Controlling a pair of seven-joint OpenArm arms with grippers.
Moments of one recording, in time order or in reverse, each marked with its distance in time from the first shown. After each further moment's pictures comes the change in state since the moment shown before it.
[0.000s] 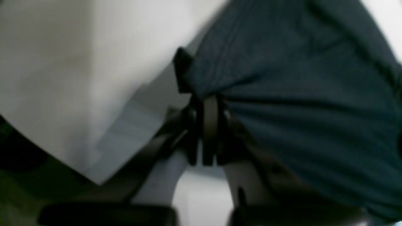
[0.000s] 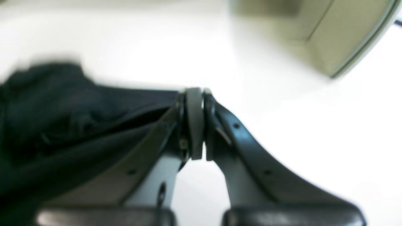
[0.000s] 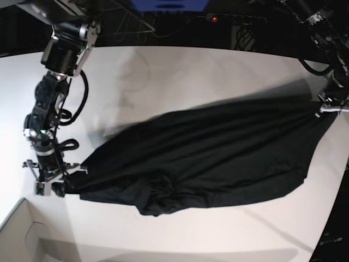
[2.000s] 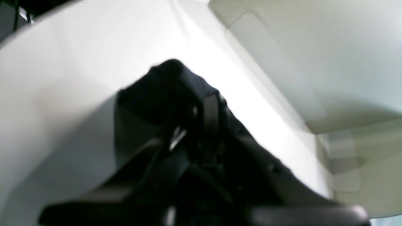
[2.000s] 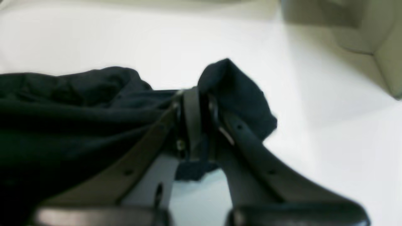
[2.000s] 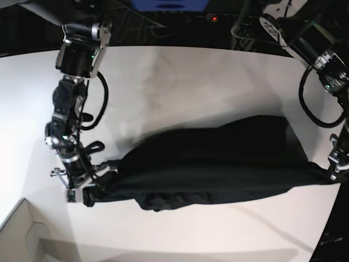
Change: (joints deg) left arm -19.5 -0.2 0.2 -0.8 -11.1 0.3 -0.3; right arm 2.4 -4.4 -6.1 -3.5 0.2 2.1 -2.3
